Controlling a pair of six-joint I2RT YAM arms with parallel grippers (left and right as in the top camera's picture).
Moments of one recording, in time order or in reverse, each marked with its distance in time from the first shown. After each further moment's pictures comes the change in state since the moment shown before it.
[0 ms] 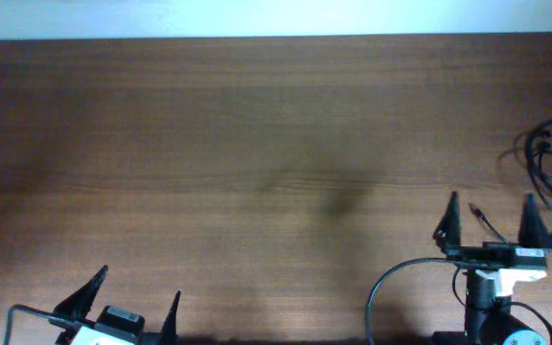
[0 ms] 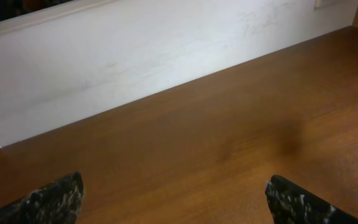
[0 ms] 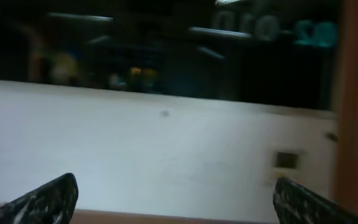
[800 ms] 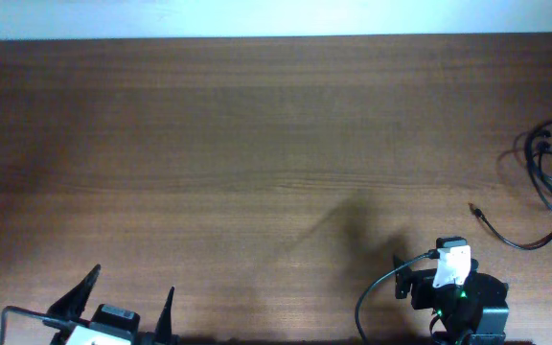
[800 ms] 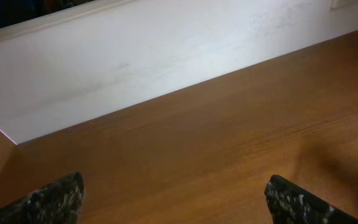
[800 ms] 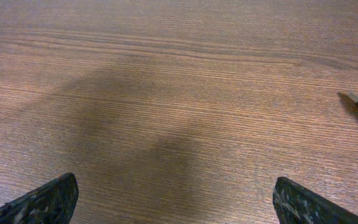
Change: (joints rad) left arm 0.000 0.000 0.000 0.014 -0.045 0.000; right arm 0.002 0.003 0.038 -1.098 -0.216 0.056
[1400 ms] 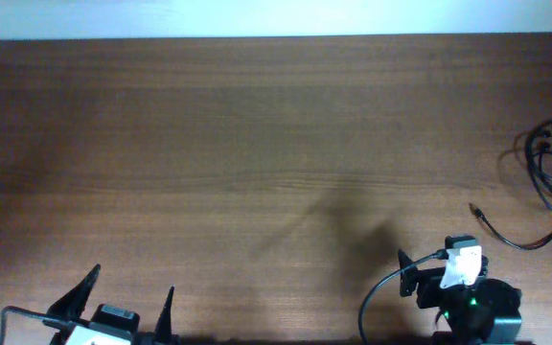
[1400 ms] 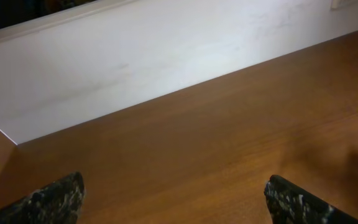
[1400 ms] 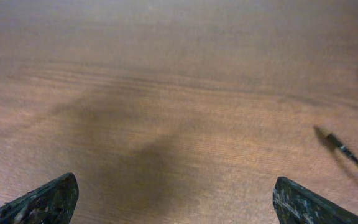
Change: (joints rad) left arm 0.000 0.000 0.000 0.002 -0.001 0.000; right arm 0.000 0.000 0.086 -0.008 0.000 0.001
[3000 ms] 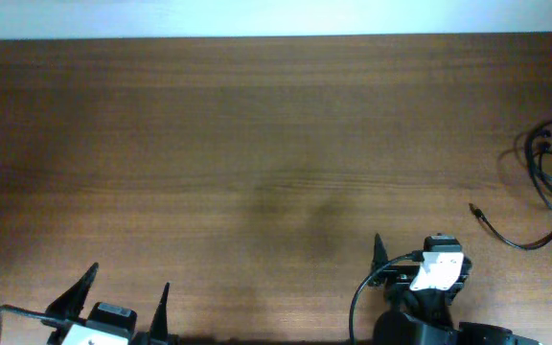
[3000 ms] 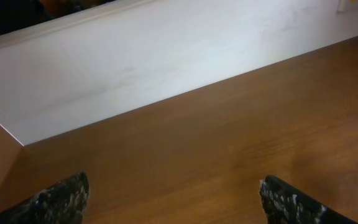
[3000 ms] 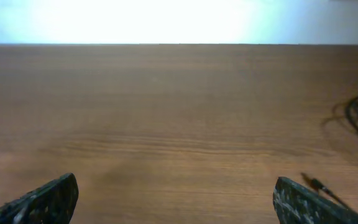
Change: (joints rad) left arm -0.001 0.007 0.004 0.018 -0.018 0.000; right arm 1.321 0.526 0.304 -0.089 1.292 0.903
